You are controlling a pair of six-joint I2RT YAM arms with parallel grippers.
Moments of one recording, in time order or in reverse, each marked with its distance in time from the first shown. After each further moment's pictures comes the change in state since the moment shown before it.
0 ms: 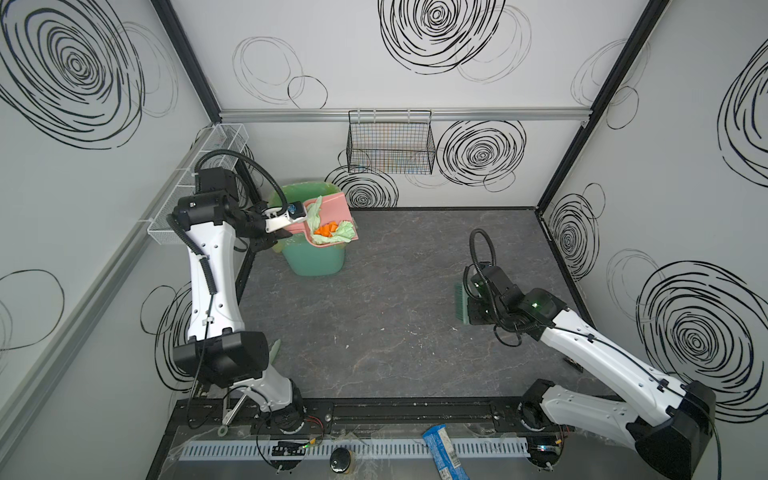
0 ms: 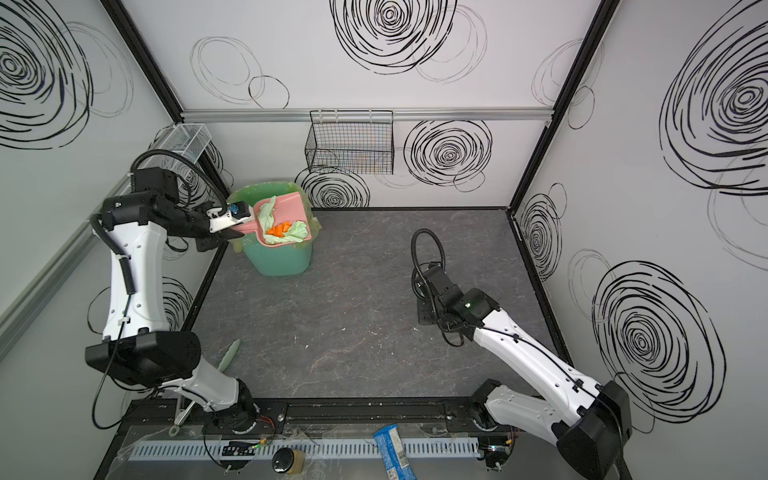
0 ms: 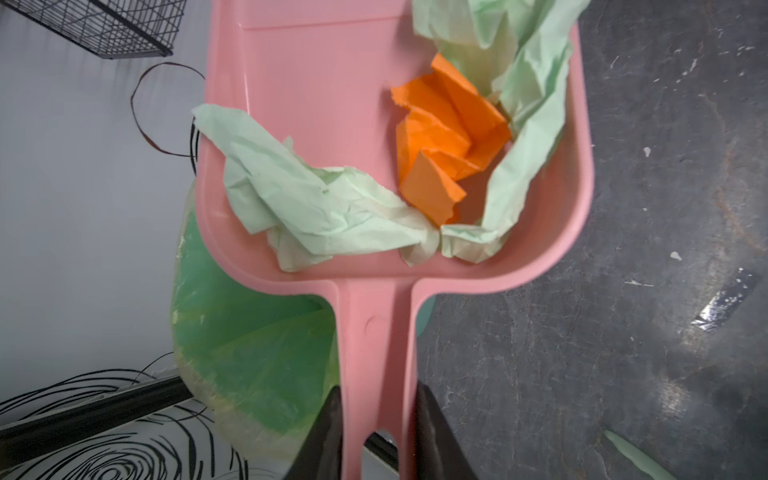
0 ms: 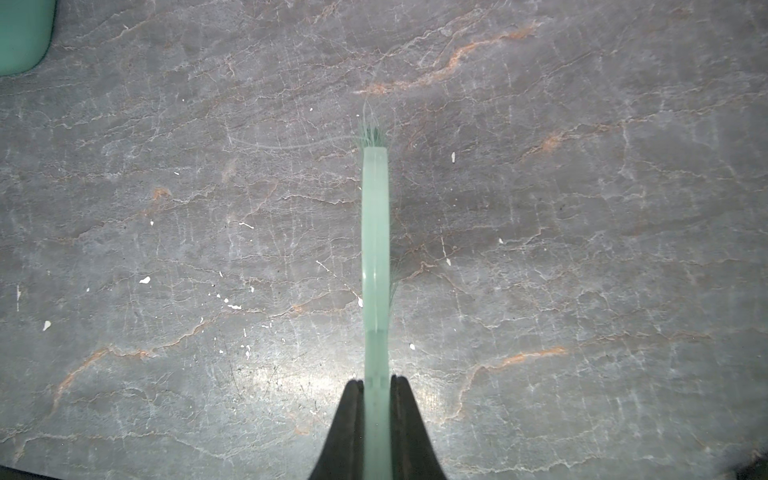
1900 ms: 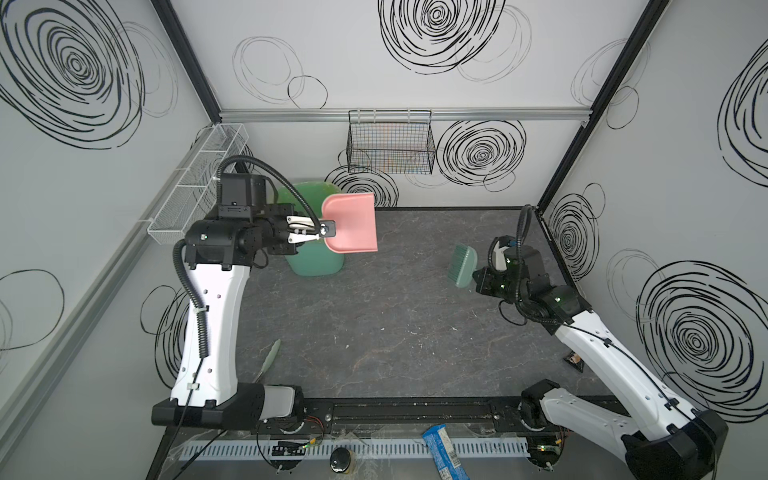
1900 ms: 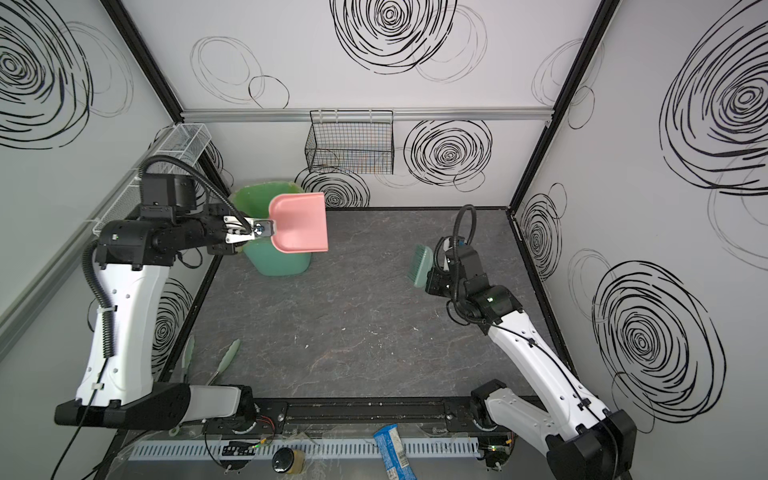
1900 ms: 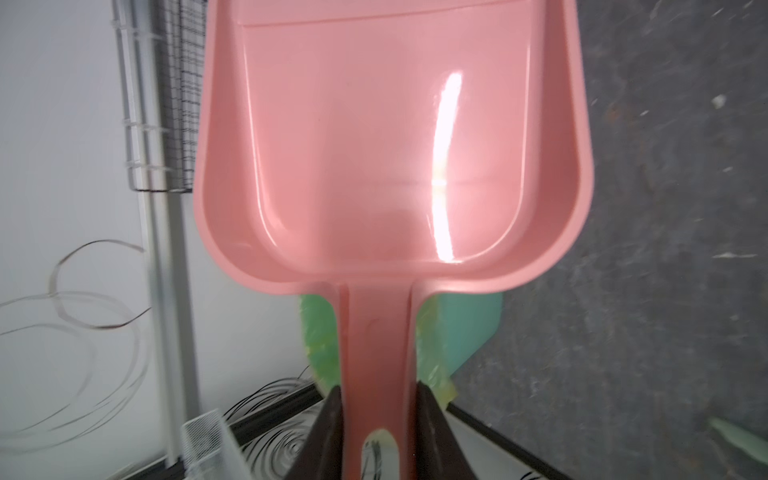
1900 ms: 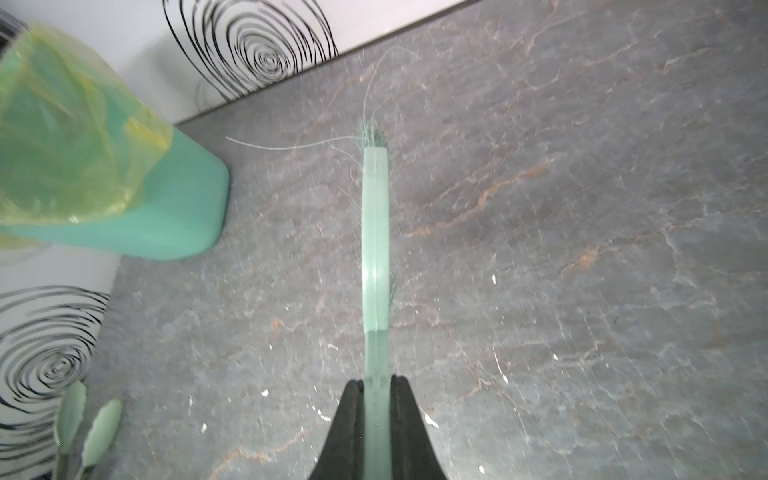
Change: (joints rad) left arm -0.357 -0.319 -0.260 0.198 -0.223 -0.061; right arm -0.299 -0.062 0.012 0.327 -0.249 0.003
